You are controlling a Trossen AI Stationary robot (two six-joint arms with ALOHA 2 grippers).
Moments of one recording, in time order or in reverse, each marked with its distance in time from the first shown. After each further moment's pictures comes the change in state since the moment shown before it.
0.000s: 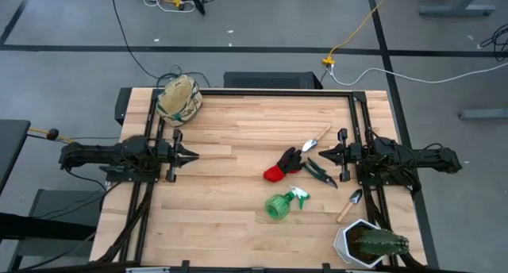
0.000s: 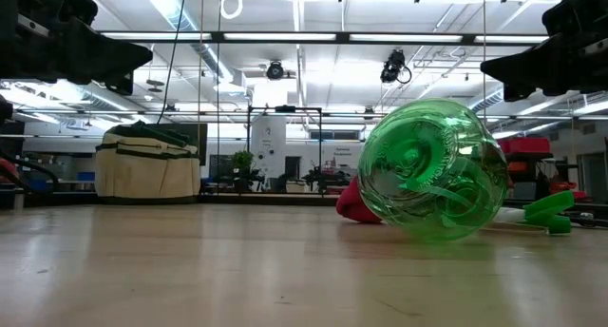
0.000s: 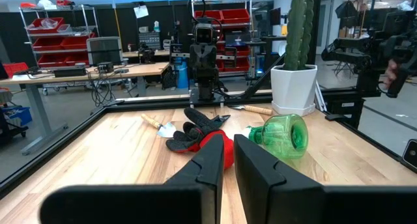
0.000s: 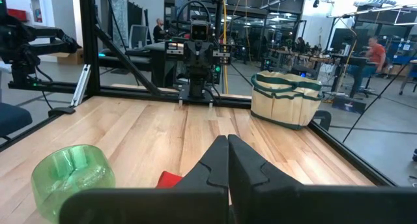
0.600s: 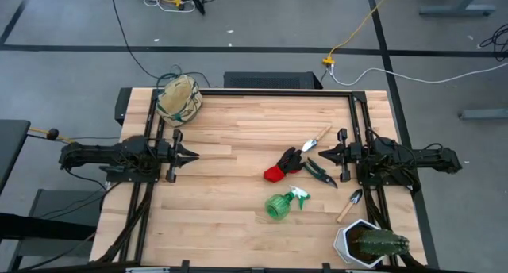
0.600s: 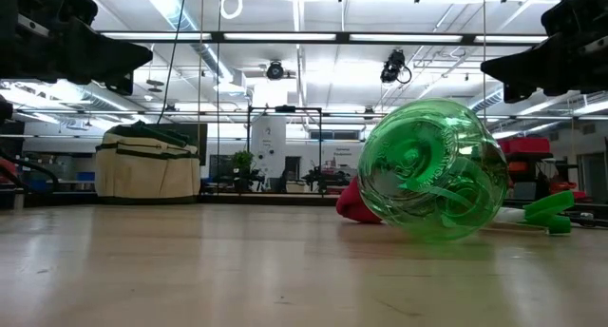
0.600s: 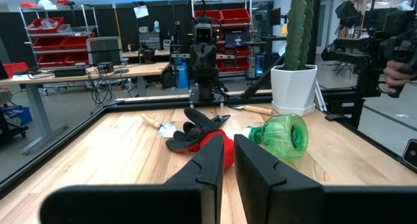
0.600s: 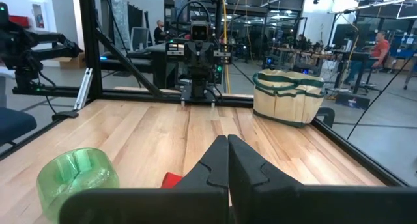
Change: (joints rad) left arm 0.000 0.000 0.000 0.000 0.000 0.000; right arm 0.000 0.000 0.000 0.001 -0.003 0.031
